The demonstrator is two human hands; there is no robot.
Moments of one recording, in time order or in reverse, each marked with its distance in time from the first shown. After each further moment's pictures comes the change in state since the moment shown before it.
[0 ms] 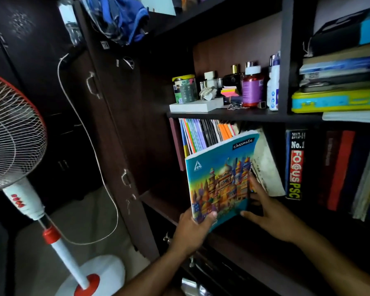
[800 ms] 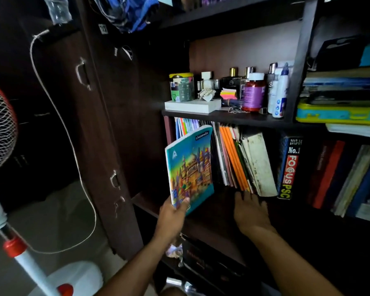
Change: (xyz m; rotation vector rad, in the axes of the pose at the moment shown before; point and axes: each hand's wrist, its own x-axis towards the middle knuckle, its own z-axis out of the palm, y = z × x) left_hand 0.045 -0.031 -0.051 -0.054 0.073 -0.084; right_hand 0.043 -0.041 0.061 -0.842 0.061 0.563
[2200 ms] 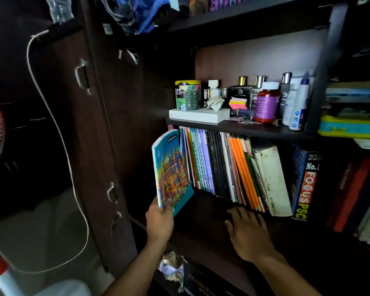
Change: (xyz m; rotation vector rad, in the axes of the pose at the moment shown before) left_hand 0.060 -0.009 -0.015 -0.021 0.278 -0.102; right_hand 0.012 -0.015 0.025 0.144 0.114 -0.165
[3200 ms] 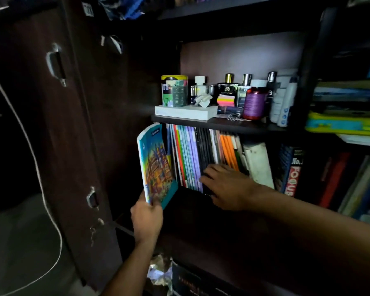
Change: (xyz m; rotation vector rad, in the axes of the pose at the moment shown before) left_hand 0.027 -0.005 0.002 0.154 0.043 0.115; right_hand 0.061 -0.040 -0.115 -0.462 -0.001 -0.594
